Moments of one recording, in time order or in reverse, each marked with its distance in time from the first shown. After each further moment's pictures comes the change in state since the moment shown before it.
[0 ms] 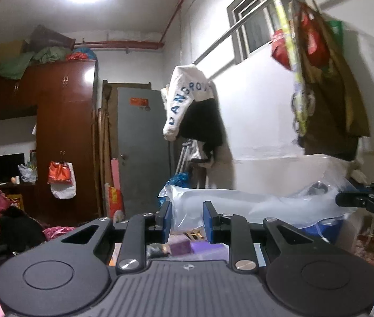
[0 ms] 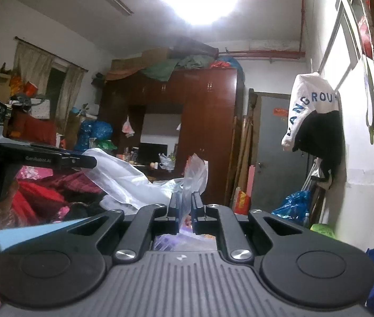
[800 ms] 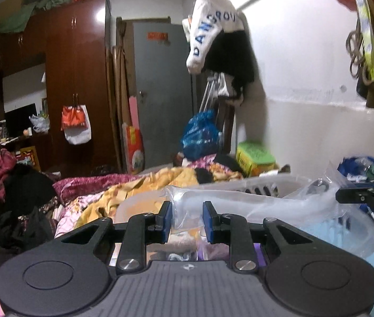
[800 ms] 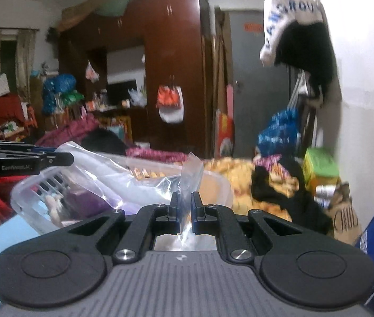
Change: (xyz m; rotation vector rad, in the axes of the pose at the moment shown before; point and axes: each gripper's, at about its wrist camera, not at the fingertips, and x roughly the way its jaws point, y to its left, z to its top) left arm 0.148 0.032 -0.014 -0.014 0.322 0.100; right arm 0.122 -0.047 -0.023 0.196 0.369 -0.088
